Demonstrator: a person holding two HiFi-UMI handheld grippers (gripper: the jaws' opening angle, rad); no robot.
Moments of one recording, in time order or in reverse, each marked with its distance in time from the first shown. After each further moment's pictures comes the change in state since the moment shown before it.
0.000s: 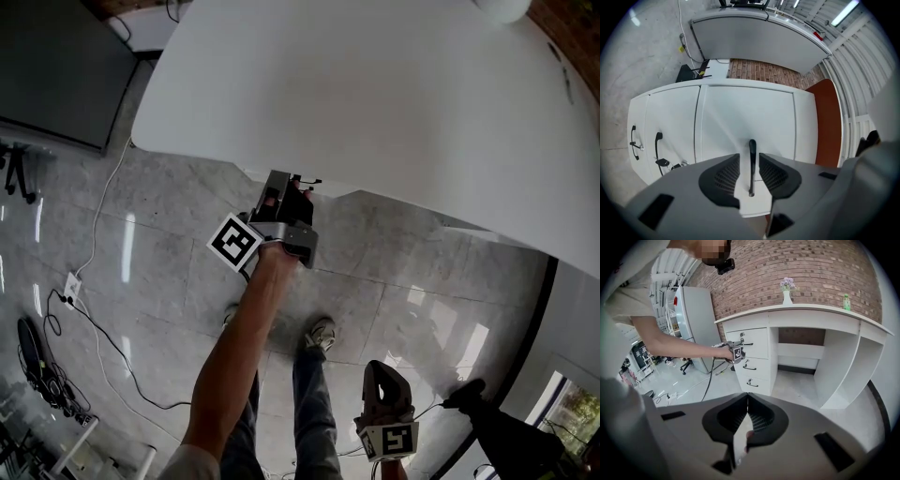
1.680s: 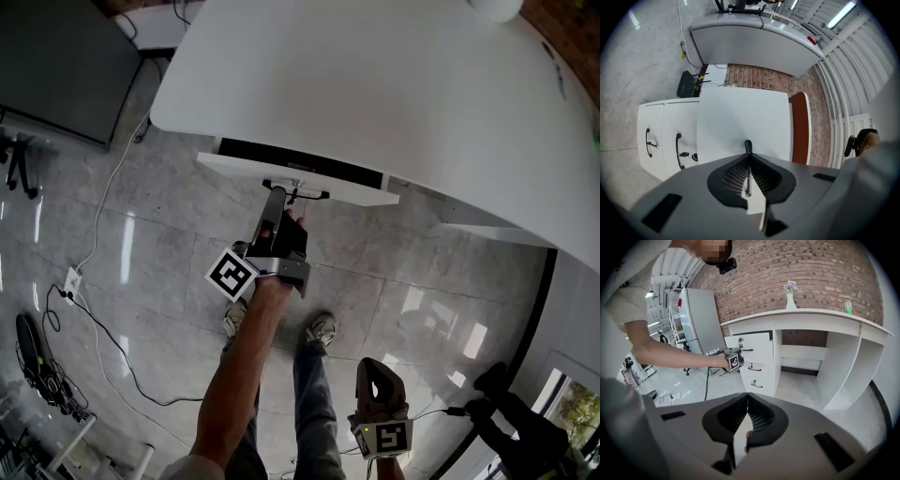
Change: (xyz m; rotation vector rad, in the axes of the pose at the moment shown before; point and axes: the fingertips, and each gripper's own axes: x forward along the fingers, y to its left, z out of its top) left arm -0.079 -0.015 -0.007 0.011 -0.011 -0.002; right arm -0.015 0.028 -0.003 -0.010 -0.029 0.023
